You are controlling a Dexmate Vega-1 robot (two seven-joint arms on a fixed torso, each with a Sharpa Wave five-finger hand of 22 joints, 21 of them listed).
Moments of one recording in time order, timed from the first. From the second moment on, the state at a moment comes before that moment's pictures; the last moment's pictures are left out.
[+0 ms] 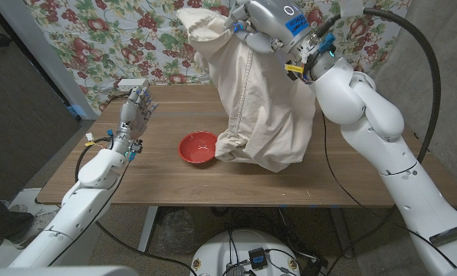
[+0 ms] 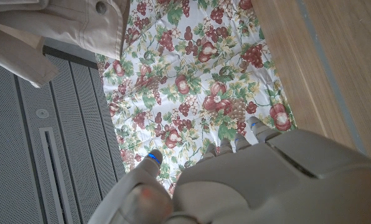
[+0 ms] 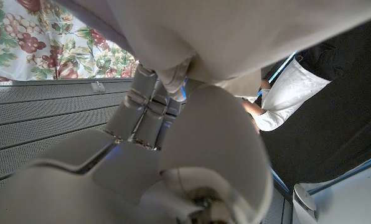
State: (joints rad) left arm 1.24 0.61 -0.02 -1.71 -0.63 -0.29 -0.06; left_hand 0.01 0.07 0.50 0.19 0.29 -0.17 0.02 0.18 0.17 -0.17 0.00 0.20 0.18 -0.17 0.03 0.19 0.18 -0.07 0.09 0.22 0.19; right arm -0.82 -0.51 -0.29 -2.30 -0.84 0.23 0.05; right_hand 1.50 0.13 0.24 -0.12 0.23 1.08 0.05 0.22 0.32 0.83 0.04 0.57 0.54 1.01 -0.10 0.42 0.90 1.02 -0.13 1.04 0.25
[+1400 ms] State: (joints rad) left arm 1.26 0.60 -0.04 -1.67 -0.65 -0.31 -0.06; left_hand 0.01 0.07 0.50 0.19 0.30 -0.17 0.02 0.18 0.17 -0.17 0.00 0.20 0.18 -0.17 0.03 0.19 0.18 -0.07 0.09 0.22 0.19; right arm -0.64 -0.43 -0.46 -2.15 -0.83 0.27 0.07; right_hand 1.51 0.14 0.23 -0.12 0.24 1.09 0.05 0.22 0.32 0.83 0.04 0.56 0.55 1.01 -0.10 0.41 0.91 1.01 -0.12 1.07 0.23
